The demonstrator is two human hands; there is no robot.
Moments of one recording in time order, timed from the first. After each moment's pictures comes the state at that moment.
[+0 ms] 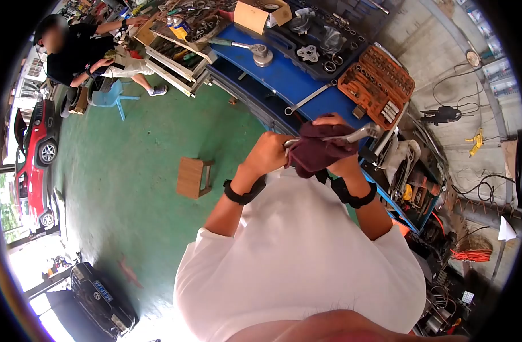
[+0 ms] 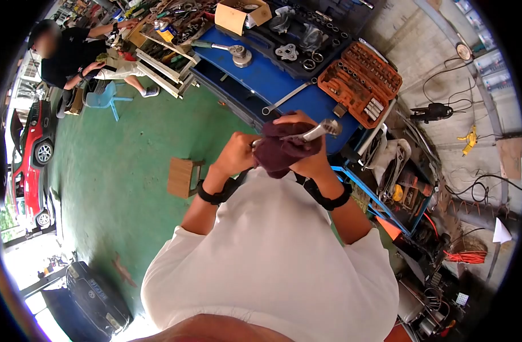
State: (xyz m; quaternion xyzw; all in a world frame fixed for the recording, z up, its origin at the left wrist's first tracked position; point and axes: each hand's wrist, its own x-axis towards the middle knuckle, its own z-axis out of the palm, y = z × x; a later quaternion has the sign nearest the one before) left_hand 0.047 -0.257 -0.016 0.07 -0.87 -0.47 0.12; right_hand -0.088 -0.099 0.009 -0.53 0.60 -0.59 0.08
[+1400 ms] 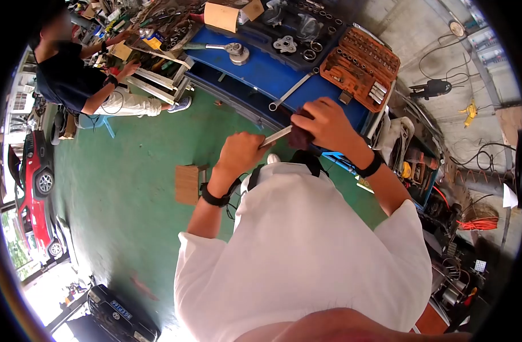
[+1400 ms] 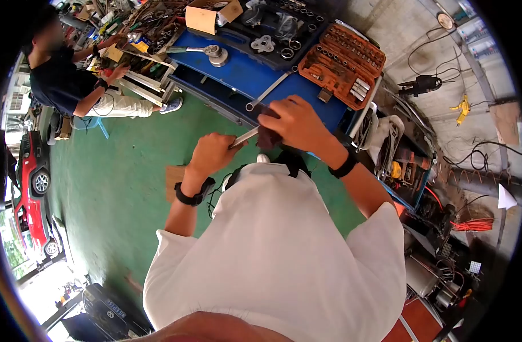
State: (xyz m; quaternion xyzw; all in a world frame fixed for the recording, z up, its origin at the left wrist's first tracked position) left_hand 0.056 -0.283 -0.025 0.09 -0.97 -0.22 -0.01; right_hand -0.122 -0.103 0.006 -0.70 0.67 -0.22 -0.10
